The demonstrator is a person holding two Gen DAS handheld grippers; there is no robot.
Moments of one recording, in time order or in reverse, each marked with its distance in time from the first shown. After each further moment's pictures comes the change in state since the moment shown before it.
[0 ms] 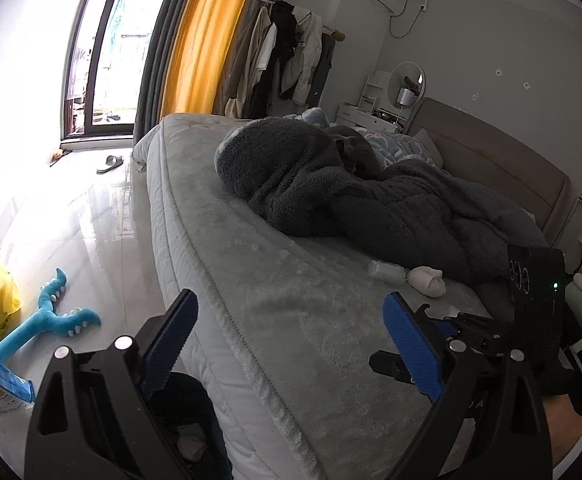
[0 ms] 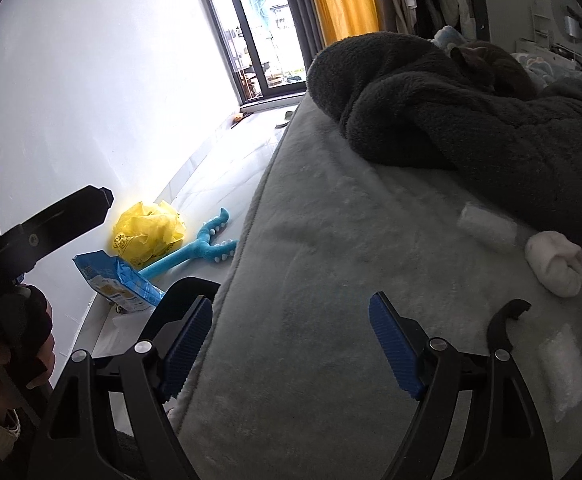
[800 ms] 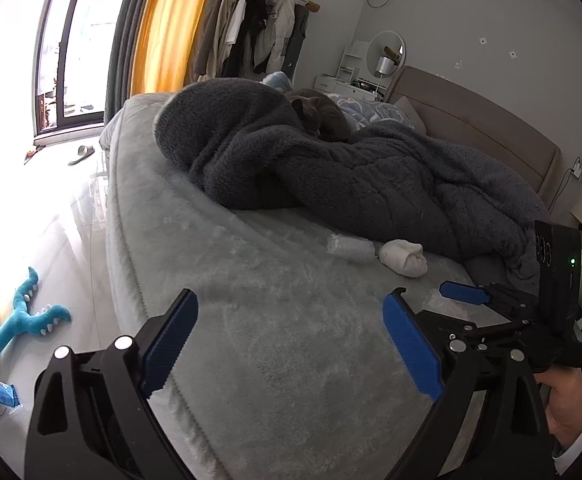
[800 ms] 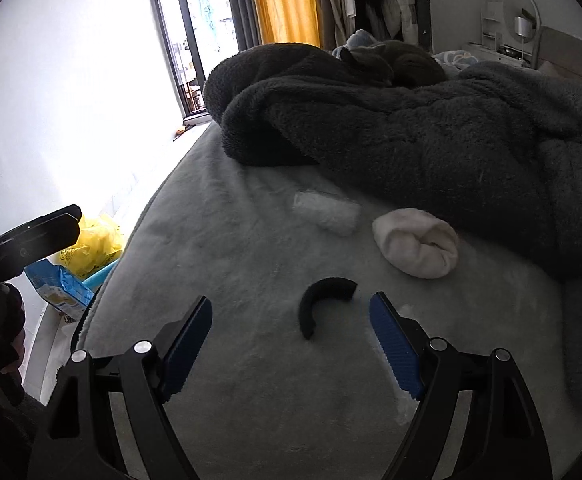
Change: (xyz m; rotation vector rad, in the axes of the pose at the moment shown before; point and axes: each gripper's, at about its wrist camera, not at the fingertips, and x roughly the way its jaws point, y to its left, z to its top) left arm 0.063 -0.060 -0.009 0.049 0.097 -0.050; right arm -0.043 -0.107 -0.024 0.039 -0.038 -0.186
